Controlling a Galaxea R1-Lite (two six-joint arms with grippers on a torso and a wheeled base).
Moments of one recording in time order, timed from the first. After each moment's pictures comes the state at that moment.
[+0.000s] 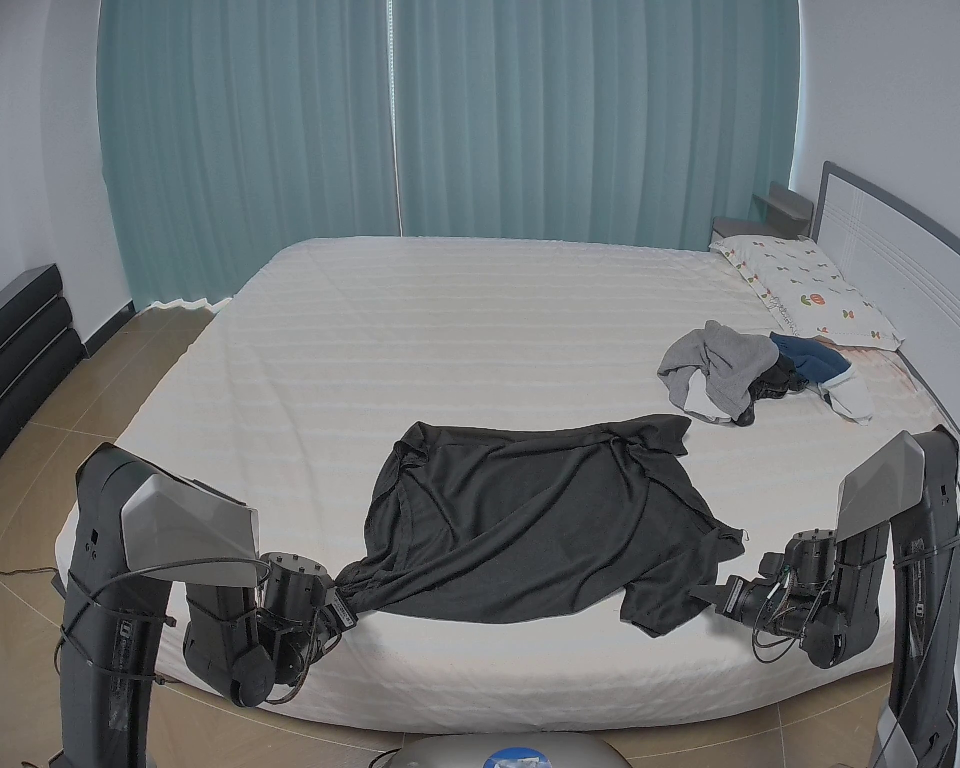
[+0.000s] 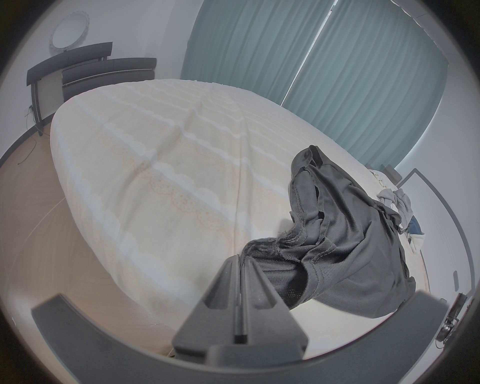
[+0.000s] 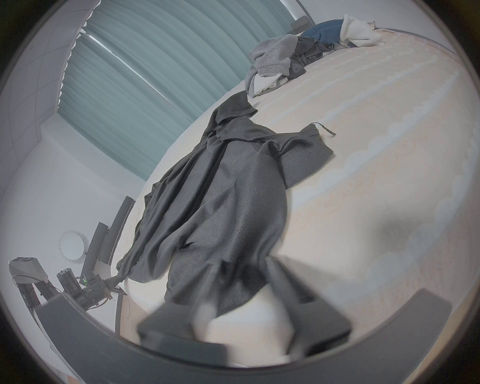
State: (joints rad) left arm -0.37 2.48 -0.47 -1.28 0.30 -0.77; right arm 0.03 2.54 -0.36 -1.55 0.36 0.52
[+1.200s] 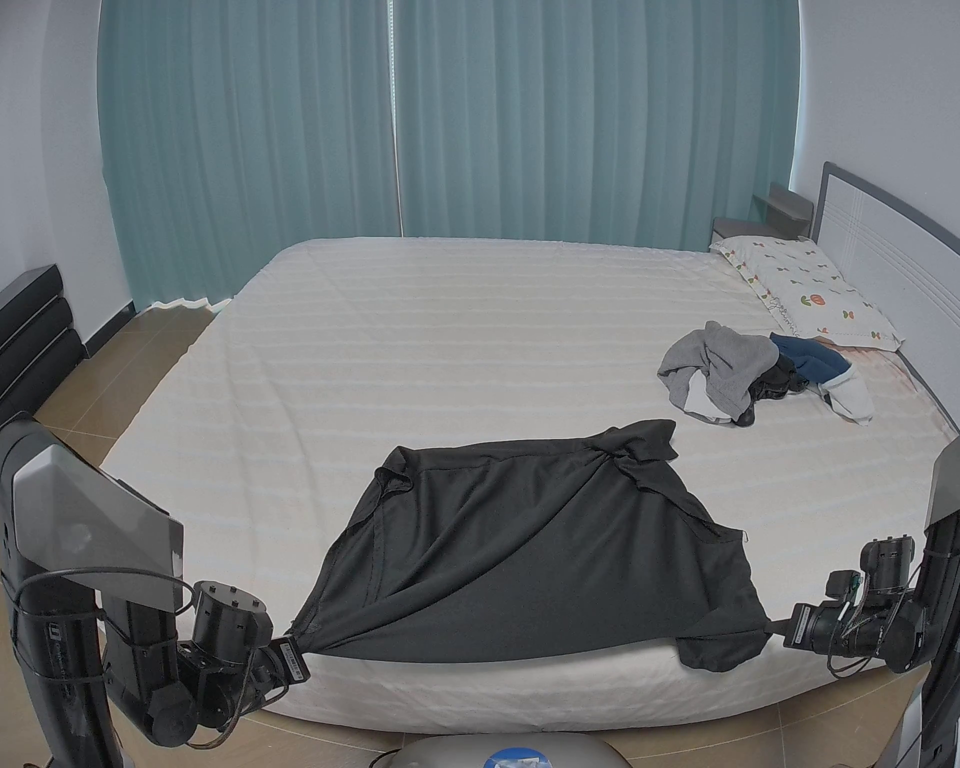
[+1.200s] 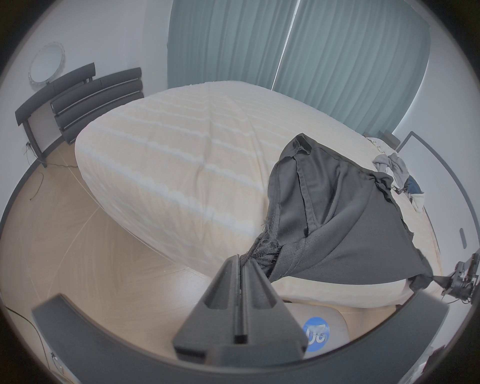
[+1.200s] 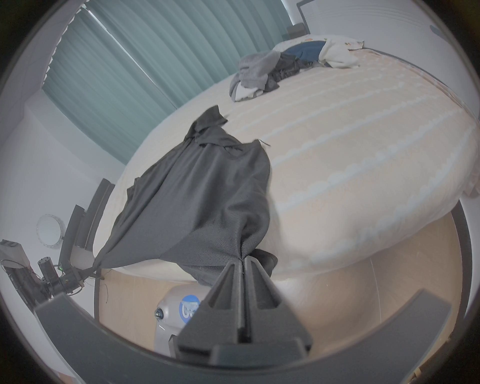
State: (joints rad) left arm -0.37 2.22 -0.06 -1.32 0.29 -0.63; right arm -0.15 2.18 -0.02 -1.35 0.34 0.27
